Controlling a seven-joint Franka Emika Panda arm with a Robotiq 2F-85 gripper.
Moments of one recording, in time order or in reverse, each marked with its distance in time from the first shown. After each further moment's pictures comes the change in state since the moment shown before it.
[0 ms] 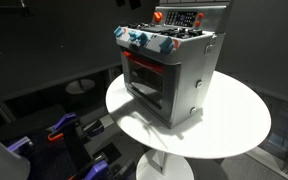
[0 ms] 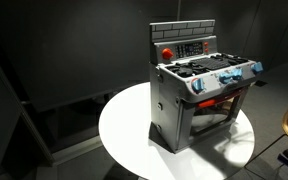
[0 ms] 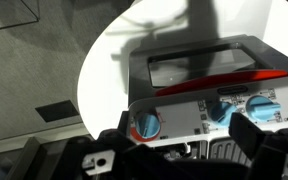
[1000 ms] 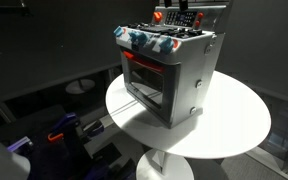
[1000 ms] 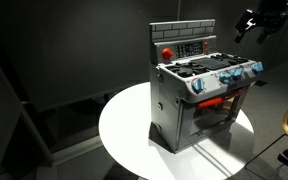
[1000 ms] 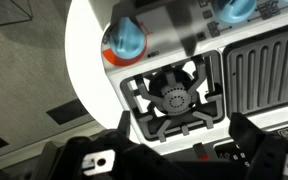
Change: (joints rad) arm -0.042 0.521 0.026 0.382 -0.024 0.148 0.169
